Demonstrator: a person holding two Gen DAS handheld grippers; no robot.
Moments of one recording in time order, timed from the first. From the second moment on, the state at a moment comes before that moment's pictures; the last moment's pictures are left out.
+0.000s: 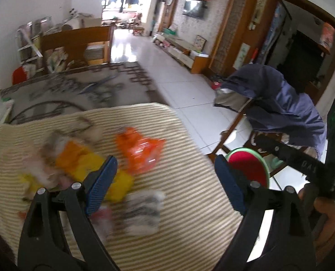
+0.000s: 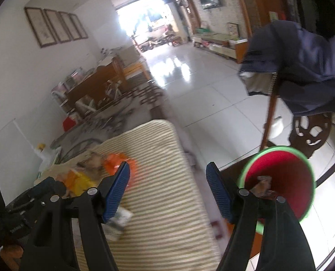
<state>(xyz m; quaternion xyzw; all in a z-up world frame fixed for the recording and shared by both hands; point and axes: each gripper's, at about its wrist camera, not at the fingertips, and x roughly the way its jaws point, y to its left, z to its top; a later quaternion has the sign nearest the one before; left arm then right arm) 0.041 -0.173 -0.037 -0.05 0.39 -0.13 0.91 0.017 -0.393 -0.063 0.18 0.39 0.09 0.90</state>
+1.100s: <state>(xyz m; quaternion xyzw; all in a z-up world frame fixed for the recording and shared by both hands) 0.015 0.049 -0.160 -0.11 0.53 -0.03 0.84 0.005 -0.193 -0.084 0.09 0.45 0.18 0.87</state>
